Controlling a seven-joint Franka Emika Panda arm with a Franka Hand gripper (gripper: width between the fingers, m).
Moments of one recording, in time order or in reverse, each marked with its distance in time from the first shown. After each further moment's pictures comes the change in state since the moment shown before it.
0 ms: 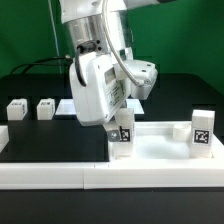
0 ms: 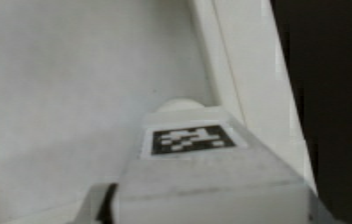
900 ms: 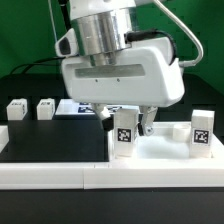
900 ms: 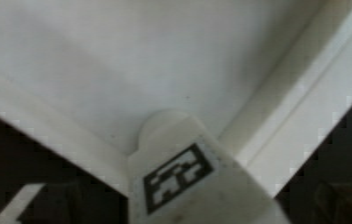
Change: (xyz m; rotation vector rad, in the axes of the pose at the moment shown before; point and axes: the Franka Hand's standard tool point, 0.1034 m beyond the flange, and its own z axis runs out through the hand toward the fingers) arm -0.008 0.004 -0.002 -0.025 -0.011 -1.103
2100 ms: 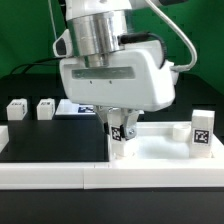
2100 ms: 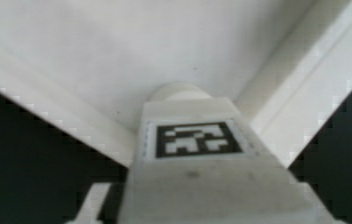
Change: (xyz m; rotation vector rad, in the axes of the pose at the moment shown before) arm 0.010 0.007 0.001 0.020 0.028 0.505
